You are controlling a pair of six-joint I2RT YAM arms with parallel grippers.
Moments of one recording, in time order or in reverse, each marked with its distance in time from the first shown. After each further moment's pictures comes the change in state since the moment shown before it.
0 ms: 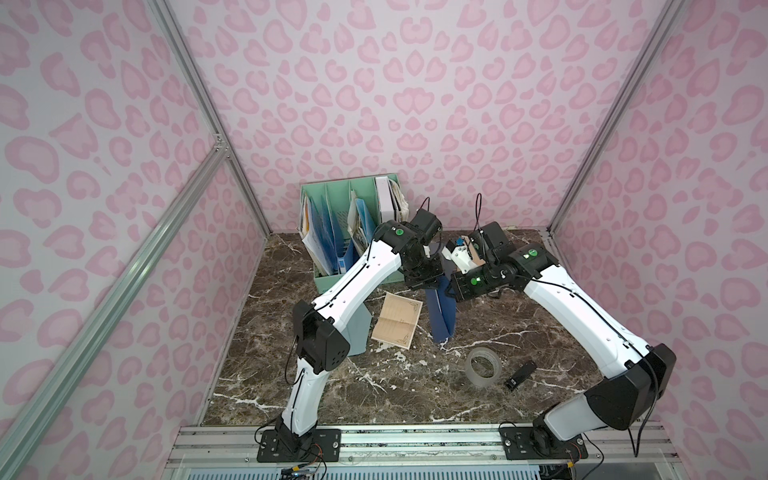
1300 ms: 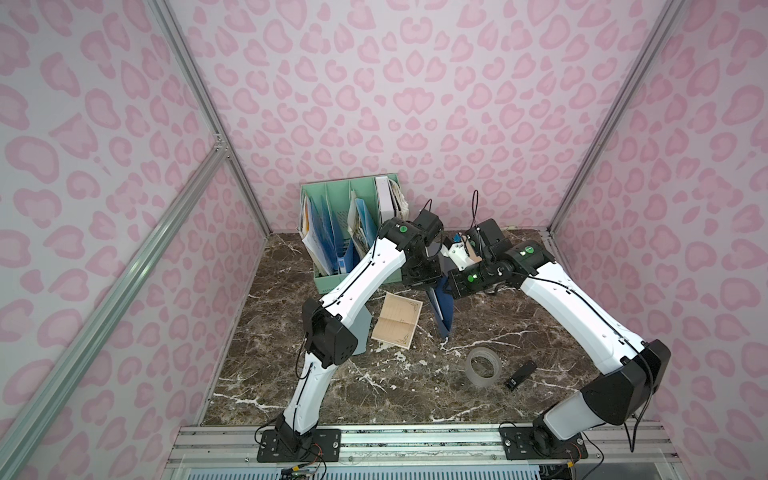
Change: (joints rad) left arm 0.002 0.100 0.135 -0.145 -0.064 0.064; right arm 0.009 0.029 0.044 0.001 0.026 0.000
